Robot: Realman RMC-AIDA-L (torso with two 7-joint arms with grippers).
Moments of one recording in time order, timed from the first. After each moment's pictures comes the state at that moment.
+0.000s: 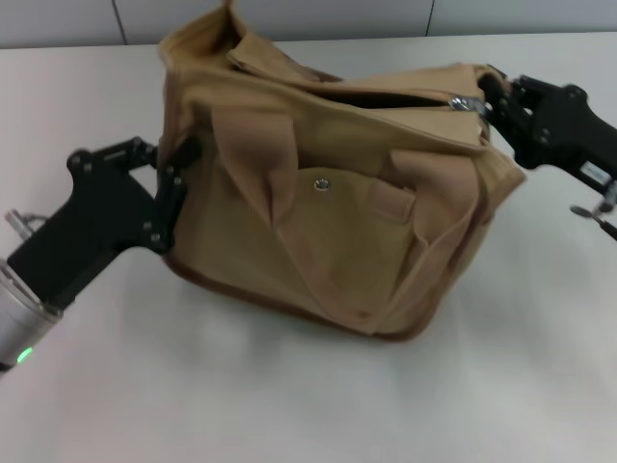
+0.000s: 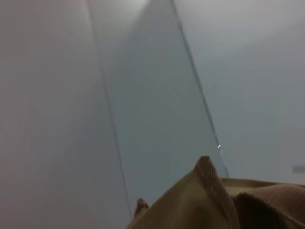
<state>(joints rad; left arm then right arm) -0.37 -2.08 1.10 0.11 0.97 1.69 -0.31 0.54 2.08 -0.25 -0.27 -1.84 -1.64 0.96</state>
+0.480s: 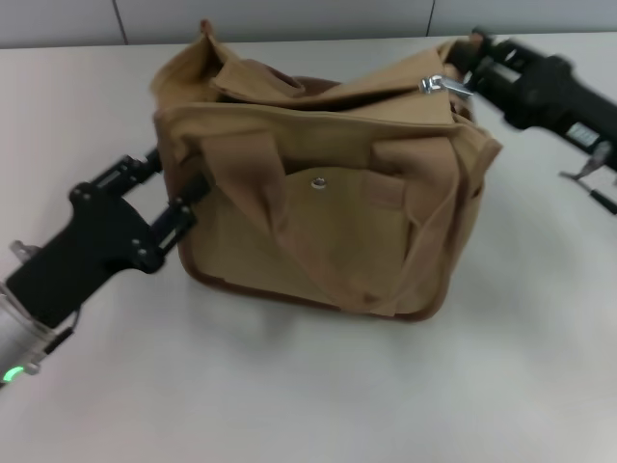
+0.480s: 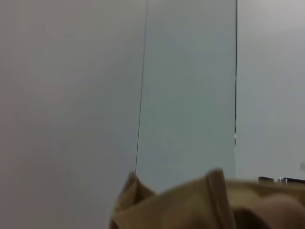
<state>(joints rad) -0.34 -2.06 1.11 0.09 0.98 1.65 -0.54 0.59 2.08 -0.26 -0.30 -1.80 -1.57 1.07</state>
